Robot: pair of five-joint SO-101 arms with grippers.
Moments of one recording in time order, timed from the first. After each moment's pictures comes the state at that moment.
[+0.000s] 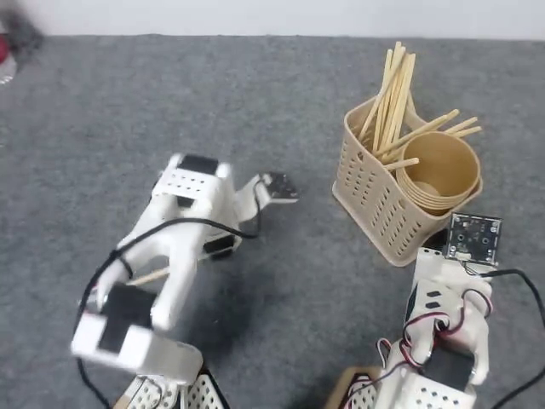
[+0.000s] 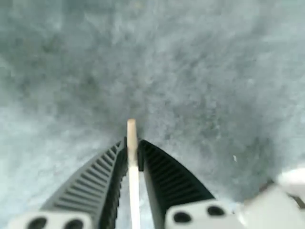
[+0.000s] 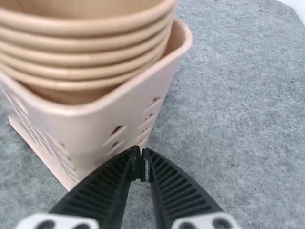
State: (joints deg) left arm 7.9 1.9 26.1 87.1 -49.0; right arm 16.9 -103.6 81.8 60.9 11.6
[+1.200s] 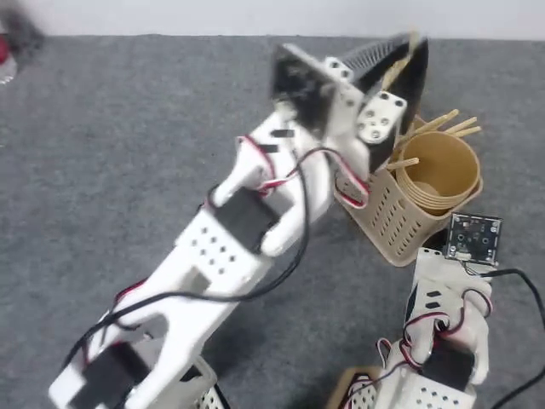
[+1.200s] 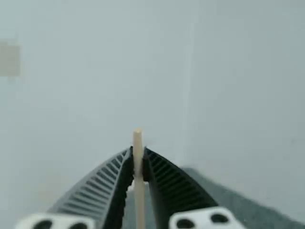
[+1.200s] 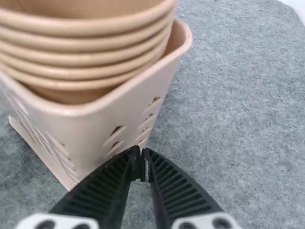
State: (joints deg) left arm 40.1 -18.0 6.5 19.3 9.3; right arm 16.9 -103.6 81.8 60.9 11.6
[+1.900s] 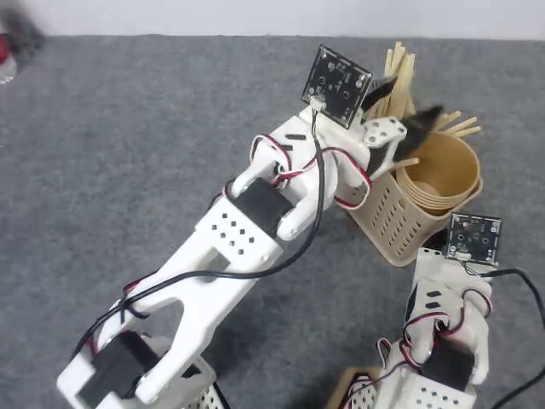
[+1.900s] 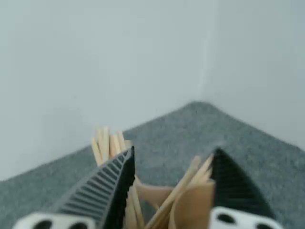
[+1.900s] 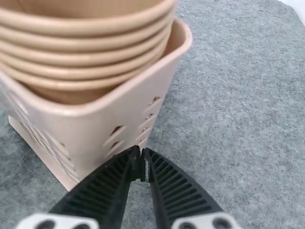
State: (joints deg) left arm 37.4 -13.9 12.4 26.1 9.5; right arm 16.9 -103.6 81.8 60.9 11.6
